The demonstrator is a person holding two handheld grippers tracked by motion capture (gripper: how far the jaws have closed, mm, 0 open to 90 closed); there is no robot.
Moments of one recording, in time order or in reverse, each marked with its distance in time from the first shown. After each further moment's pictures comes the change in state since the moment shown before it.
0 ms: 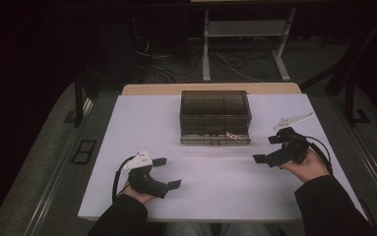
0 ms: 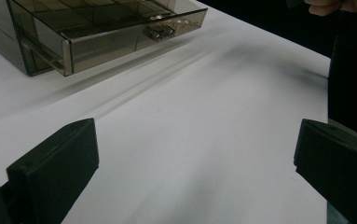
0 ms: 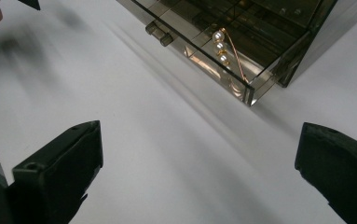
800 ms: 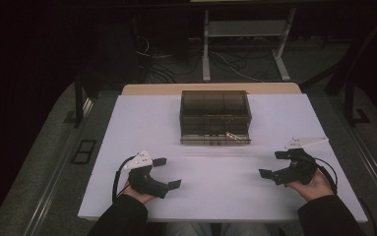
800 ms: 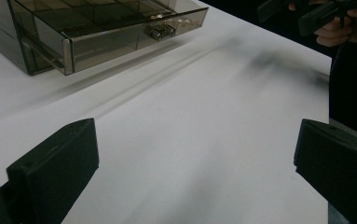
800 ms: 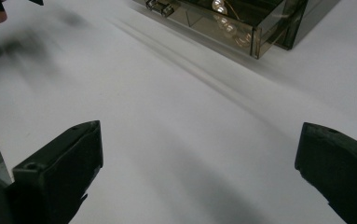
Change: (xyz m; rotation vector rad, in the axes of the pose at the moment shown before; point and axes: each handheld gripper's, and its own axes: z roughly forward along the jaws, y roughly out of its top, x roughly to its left) left arm 0.000 0.000 0.000 0.003 0.003 0.001; right arm 0.008 -0.058 -0.001 -0.107 -0.008 0.058
